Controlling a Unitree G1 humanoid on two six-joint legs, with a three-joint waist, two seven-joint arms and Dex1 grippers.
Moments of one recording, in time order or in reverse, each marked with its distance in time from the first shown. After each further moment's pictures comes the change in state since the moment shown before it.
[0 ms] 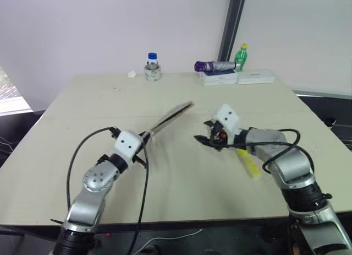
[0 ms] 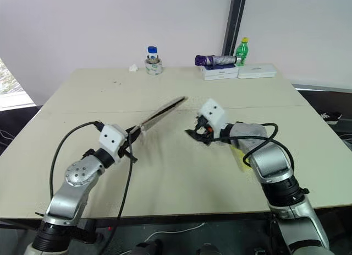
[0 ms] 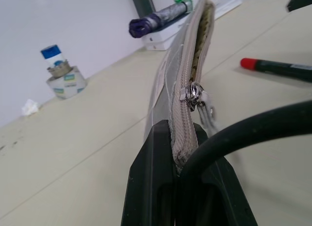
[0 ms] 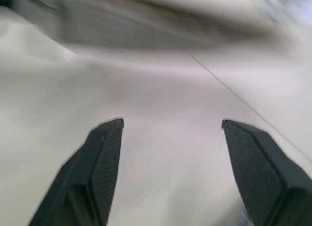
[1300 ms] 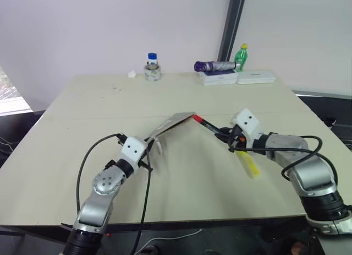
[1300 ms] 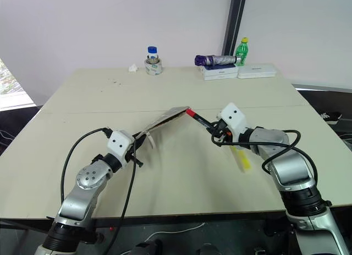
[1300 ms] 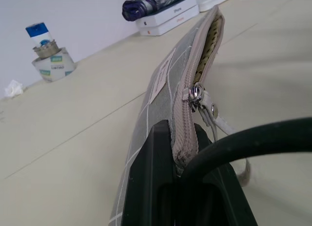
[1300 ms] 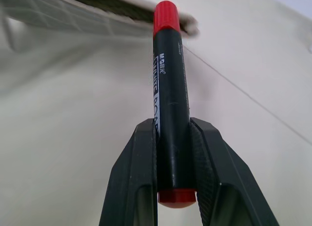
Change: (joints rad) left arm 0.009 -0.079 -0.049 0.095 0.031 -0.048 0.020; right arm 0.117 -0.115 -0.053 -0.101 0.046 -0.119 0.097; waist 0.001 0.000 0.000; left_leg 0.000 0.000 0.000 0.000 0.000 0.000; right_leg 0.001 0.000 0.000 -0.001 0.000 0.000
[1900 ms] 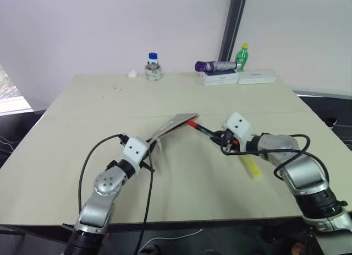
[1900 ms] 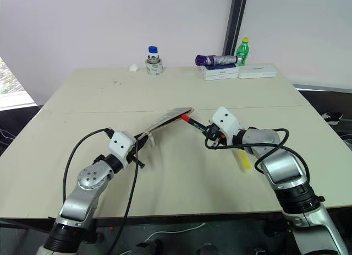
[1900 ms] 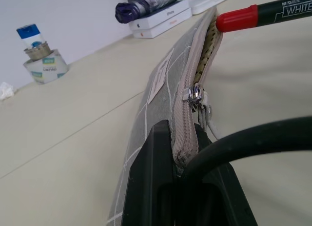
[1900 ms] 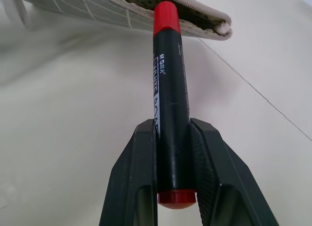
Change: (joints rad) left arm 0.005 -0.010 -0.005 -0.008 0.001 -0.001 -0.023; right arm -0.029 0.000 0.079 0.041 -0.065 -0.019 0.013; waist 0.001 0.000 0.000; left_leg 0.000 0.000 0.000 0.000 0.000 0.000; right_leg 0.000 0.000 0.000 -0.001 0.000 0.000
